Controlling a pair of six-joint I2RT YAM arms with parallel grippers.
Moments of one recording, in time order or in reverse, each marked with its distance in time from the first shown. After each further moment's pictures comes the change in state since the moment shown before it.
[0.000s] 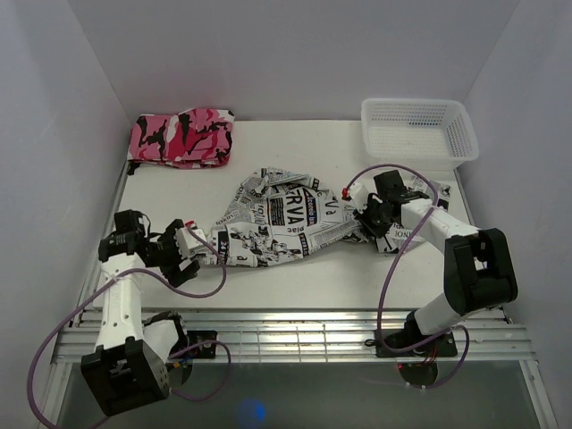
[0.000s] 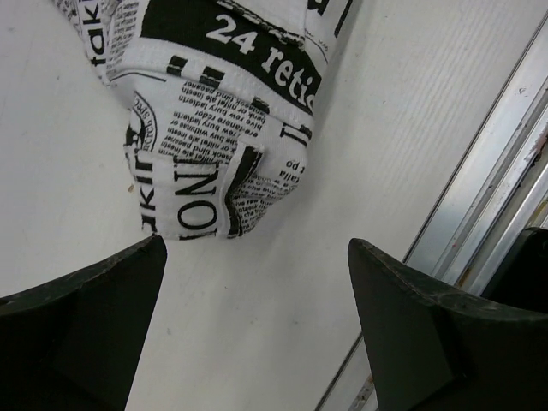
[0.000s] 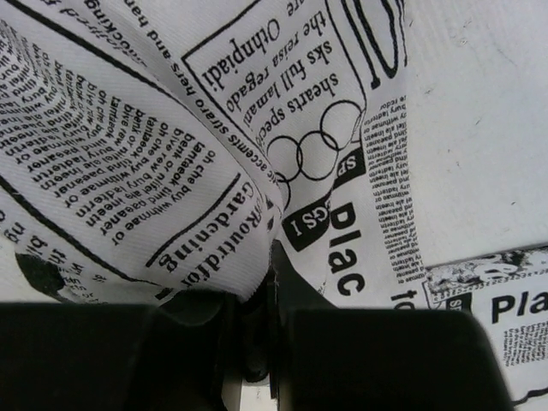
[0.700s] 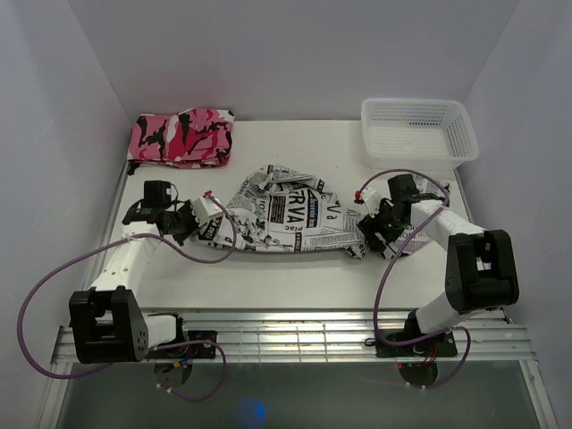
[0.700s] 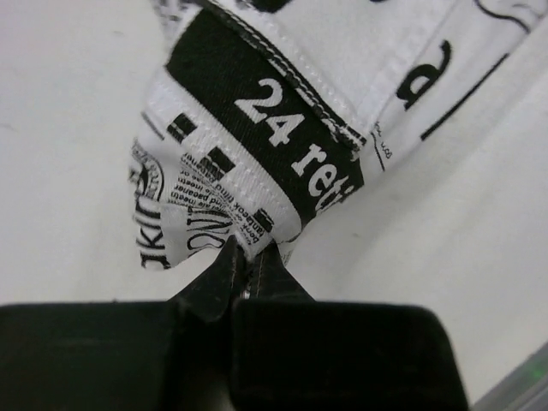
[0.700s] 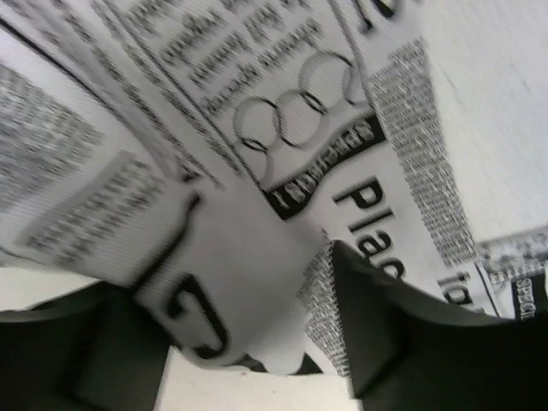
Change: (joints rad) left arm -0.280 0.250 0.006 0.442 -0.264 -0.324; right arm -0.064 0.016 -0.023 -0.073 -0.058 0.033
